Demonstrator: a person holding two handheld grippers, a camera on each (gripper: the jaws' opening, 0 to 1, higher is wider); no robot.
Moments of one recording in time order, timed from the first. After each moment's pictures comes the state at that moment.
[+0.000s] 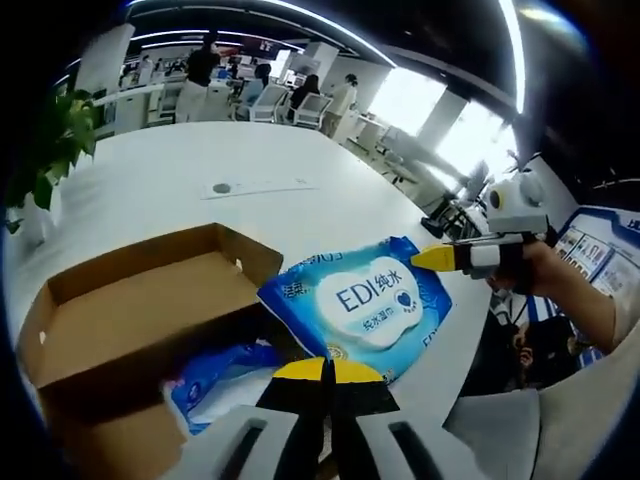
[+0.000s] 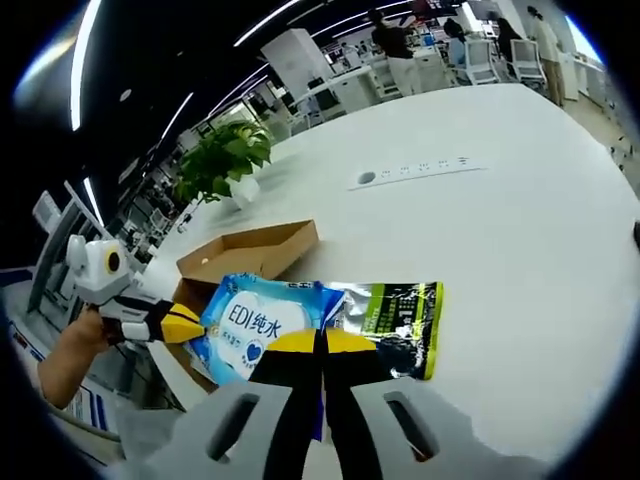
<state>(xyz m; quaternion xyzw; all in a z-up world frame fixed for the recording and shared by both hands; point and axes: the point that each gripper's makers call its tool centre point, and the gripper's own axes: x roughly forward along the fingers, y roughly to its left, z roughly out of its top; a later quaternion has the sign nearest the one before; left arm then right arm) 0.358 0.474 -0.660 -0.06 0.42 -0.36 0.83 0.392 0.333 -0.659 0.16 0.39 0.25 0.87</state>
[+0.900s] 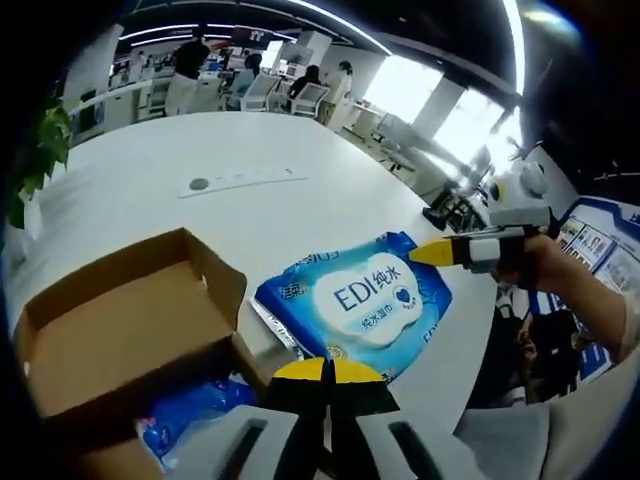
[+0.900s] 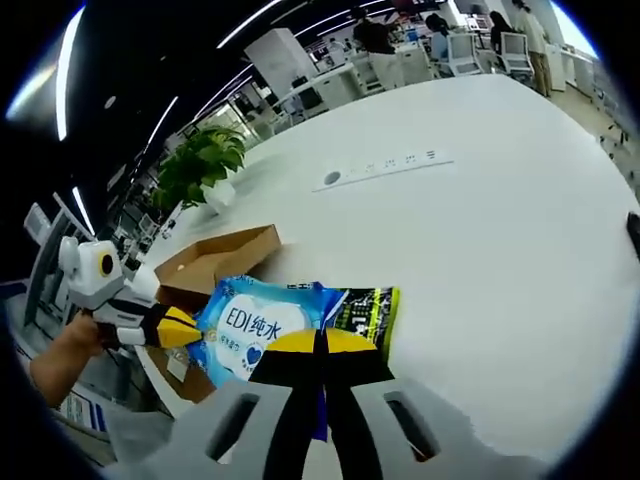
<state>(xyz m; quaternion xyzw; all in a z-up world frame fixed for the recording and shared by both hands) 0.383 0.435 -0.682 -0.04 0.44 -0.37 0.82 0.418 0.294 -0.685 0.17 0.41 0.23 0.87</state>
